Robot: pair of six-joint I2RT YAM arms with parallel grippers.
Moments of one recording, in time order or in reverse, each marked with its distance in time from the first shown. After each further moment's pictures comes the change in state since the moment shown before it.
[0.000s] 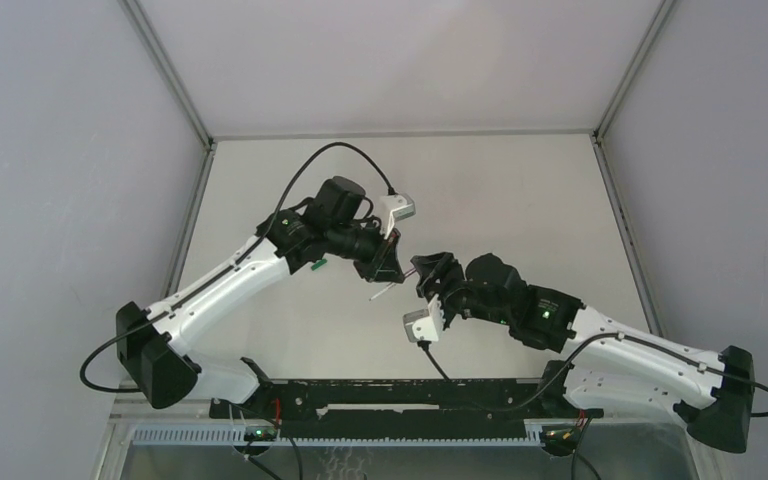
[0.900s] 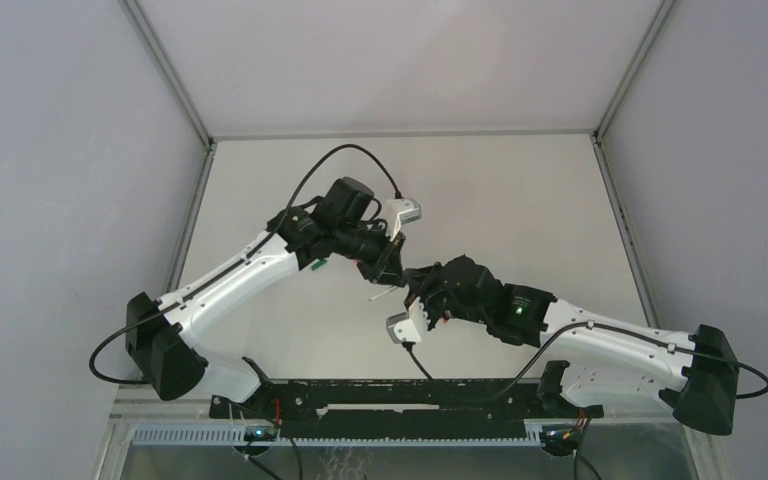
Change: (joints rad) left arm -0.012 0.056 0.020 -0.036 0.013 0.012; right arm 0.041 0.161 0.002 0.065 0.061 -0.046
